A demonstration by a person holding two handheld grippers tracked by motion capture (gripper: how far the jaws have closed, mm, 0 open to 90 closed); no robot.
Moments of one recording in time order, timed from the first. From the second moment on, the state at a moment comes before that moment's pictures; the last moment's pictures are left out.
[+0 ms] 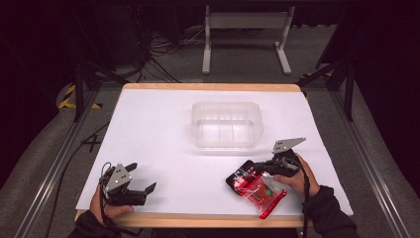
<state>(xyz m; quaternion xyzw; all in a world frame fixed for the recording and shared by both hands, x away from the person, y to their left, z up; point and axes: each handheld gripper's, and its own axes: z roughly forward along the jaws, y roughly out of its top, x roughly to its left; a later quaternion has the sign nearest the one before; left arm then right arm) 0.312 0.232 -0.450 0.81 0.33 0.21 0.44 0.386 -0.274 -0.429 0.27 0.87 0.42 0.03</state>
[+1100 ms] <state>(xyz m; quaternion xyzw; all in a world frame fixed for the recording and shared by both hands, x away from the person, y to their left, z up) 0.312 0.231 -0.449 0.81 0.33 0.22 0.44 0.363 -0.314 -0.370 0.25 0.83 0.50 0.04</state>
